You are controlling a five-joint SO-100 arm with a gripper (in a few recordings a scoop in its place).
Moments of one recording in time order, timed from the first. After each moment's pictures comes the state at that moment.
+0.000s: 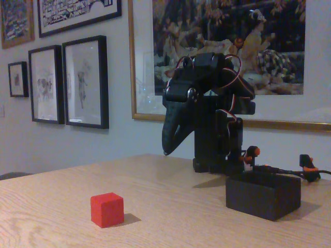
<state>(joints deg) -0.7 186.7 171.0 68.8 1.9</state>
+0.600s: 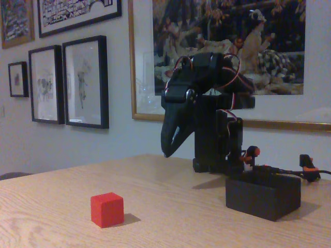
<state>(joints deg) 0.8 177.4 168.5 64.3 -0.4</state>
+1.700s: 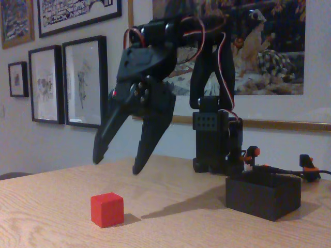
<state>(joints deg) 4.4 95.9 114.4 54.9 -20.5</state>
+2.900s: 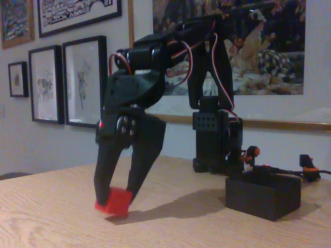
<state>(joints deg) 4.1 81.7 106.9 50.4 -19.1</state>
